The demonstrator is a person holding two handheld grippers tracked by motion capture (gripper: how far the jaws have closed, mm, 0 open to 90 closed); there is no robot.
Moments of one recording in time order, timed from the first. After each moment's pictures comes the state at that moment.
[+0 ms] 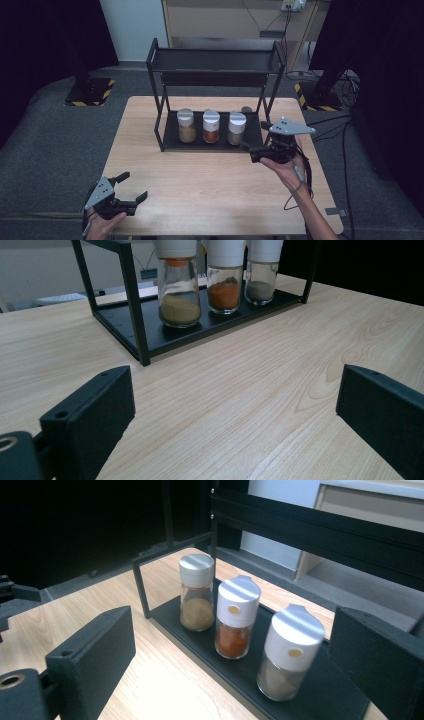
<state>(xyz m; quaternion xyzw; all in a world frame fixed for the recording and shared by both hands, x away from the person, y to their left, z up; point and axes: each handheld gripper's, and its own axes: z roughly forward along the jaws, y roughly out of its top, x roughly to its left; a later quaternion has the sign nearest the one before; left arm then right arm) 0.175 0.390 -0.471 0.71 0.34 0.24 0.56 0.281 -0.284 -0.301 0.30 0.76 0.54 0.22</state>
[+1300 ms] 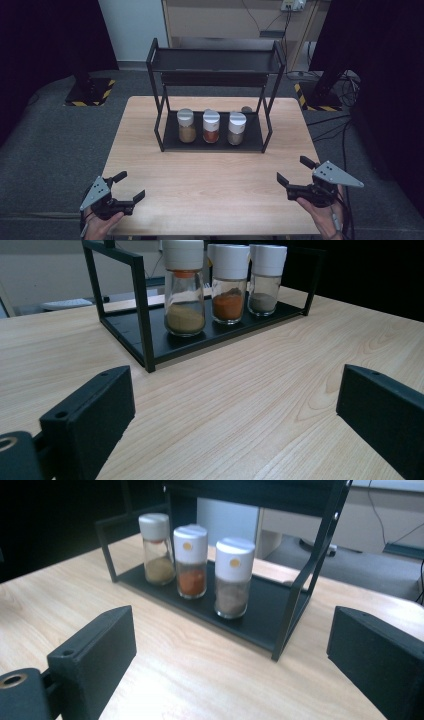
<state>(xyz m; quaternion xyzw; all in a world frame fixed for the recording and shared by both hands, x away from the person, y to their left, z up) 0.170 0.394 -0.472 0.70 0.35 0.24 0.58 0.180 -0.349 -0.356 0.37 0.72 0.52 0.27</state>
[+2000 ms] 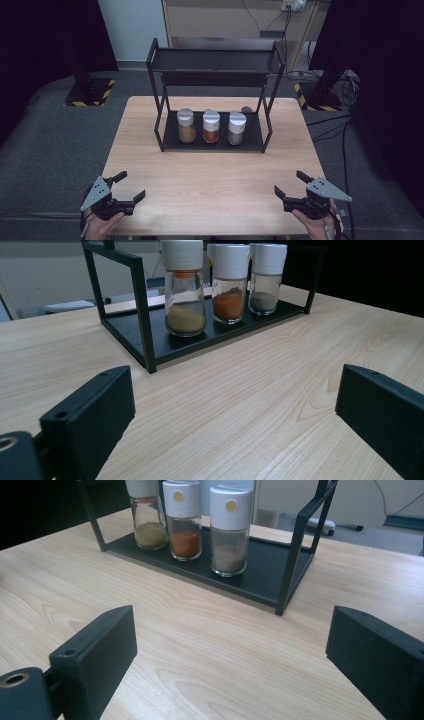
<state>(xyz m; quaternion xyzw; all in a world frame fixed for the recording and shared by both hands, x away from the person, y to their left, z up) 0.170 0.392 -0.472 0.70 0.35 0.25 0.57 0.172 -0.352 -0.408 0.39 0.72 0.51 0.26</state>
